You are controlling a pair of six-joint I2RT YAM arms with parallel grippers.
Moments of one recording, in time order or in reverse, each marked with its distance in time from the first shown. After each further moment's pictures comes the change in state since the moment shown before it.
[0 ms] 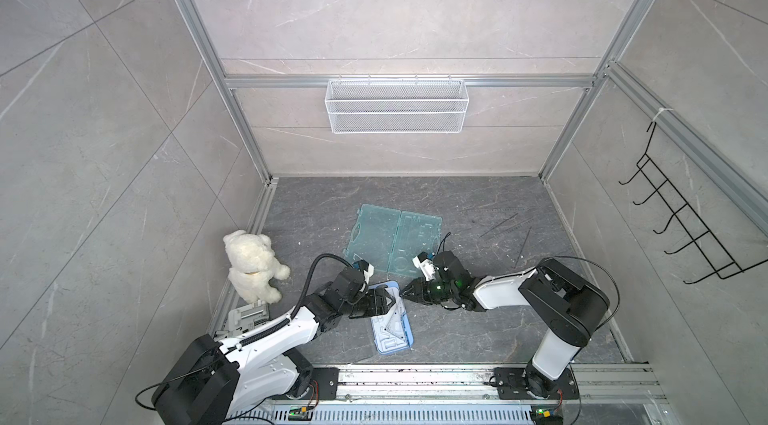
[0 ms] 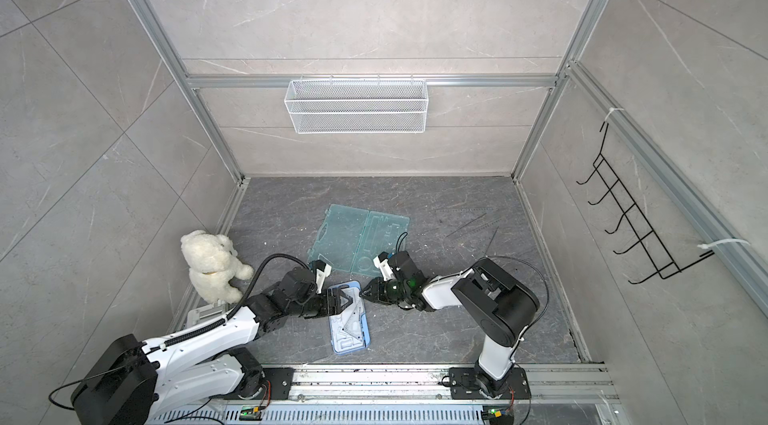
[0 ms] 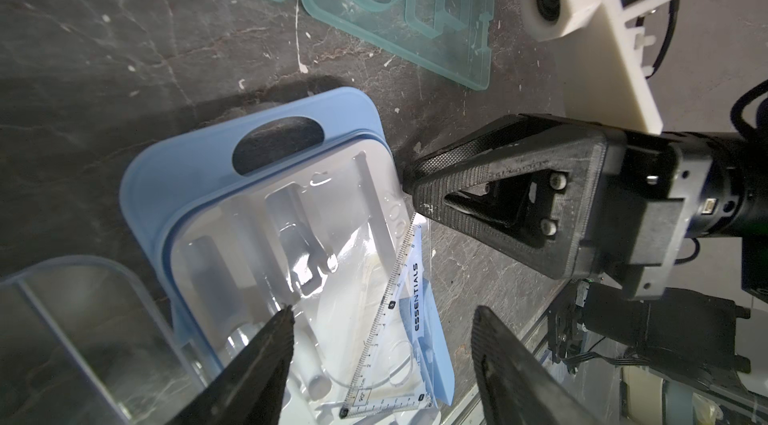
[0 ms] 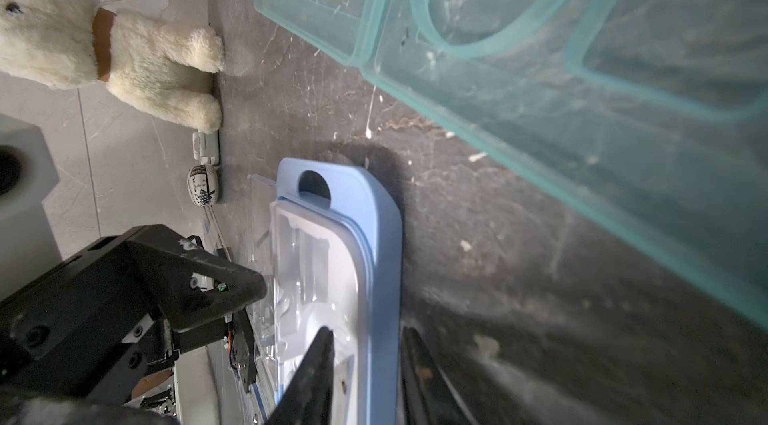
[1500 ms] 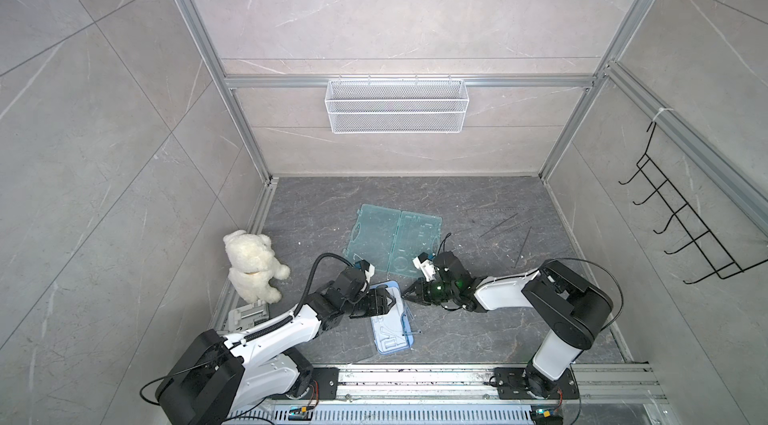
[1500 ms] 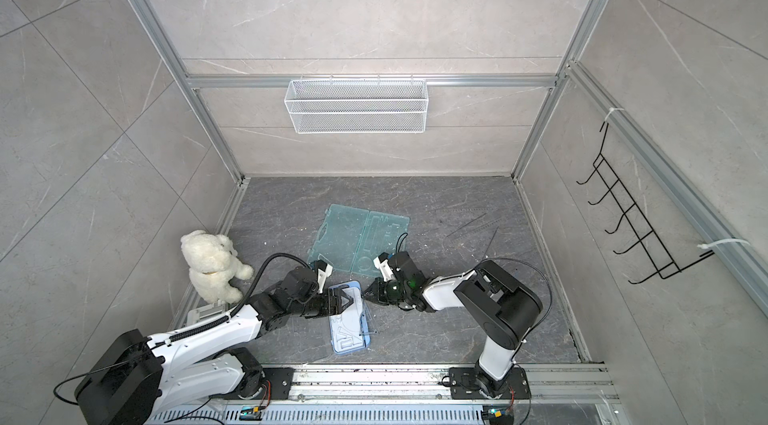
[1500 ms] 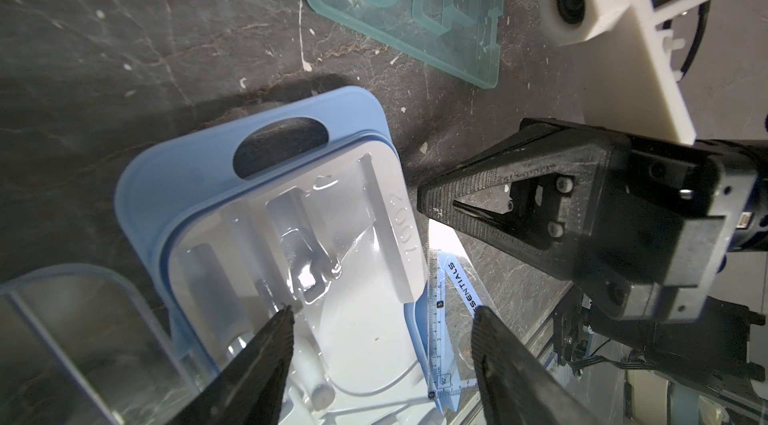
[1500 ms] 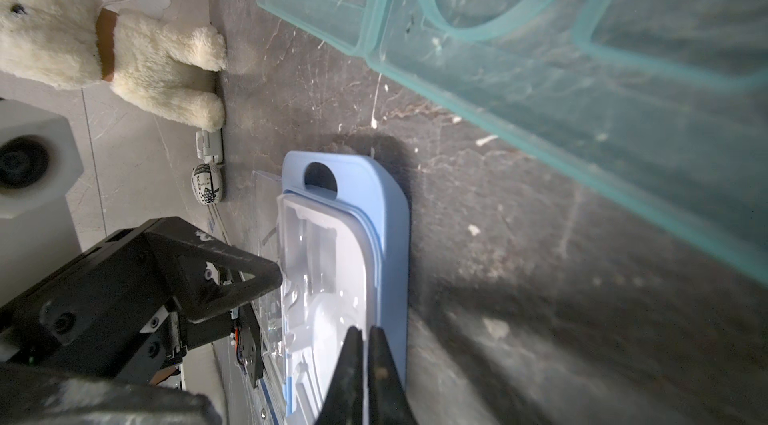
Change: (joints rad) left arm 0.000 0.032 0.006 0.010 0.000 0.005; right arm 0.006 -0.032 0.000 -0.029 0.003 0.018
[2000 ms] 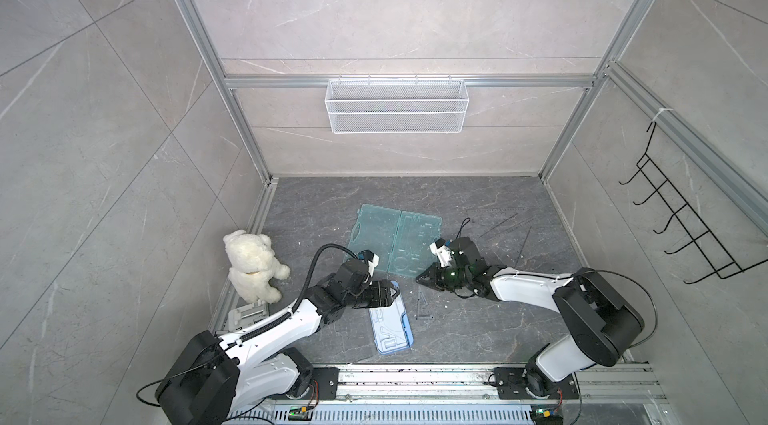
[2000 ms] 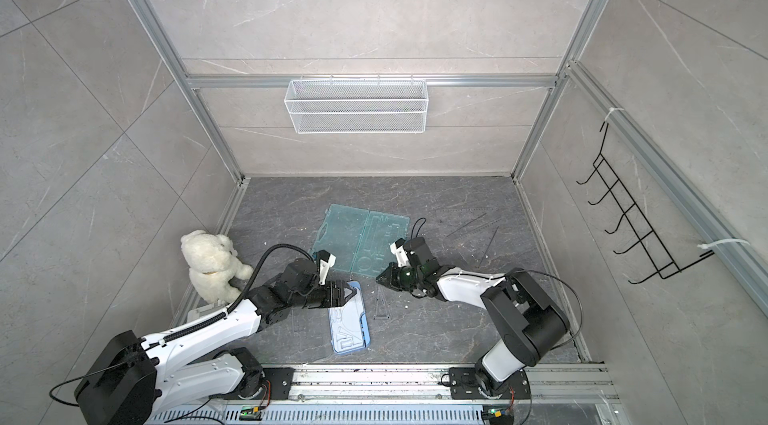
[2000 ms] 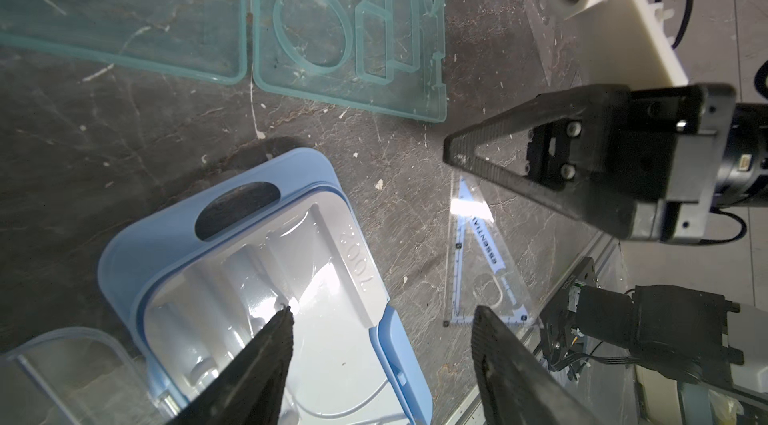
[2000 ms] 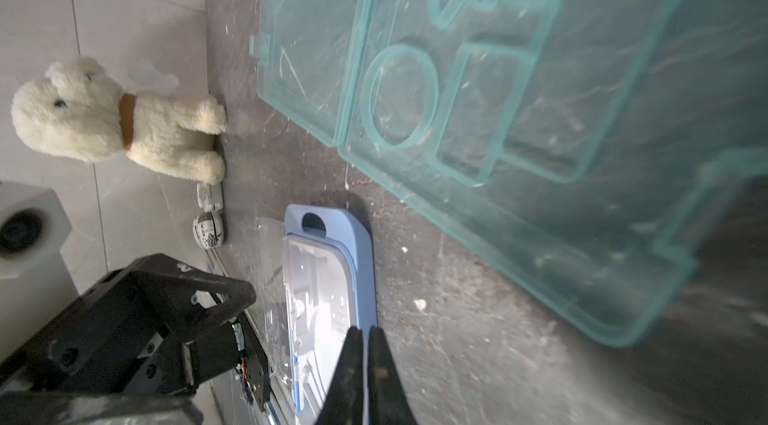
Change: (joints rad) left arm 0.000 -0.001 0.097 -0.031 -0.016 0.079; right arm -0.179 -0.171 0.051 -0.277 0.021 -0.077
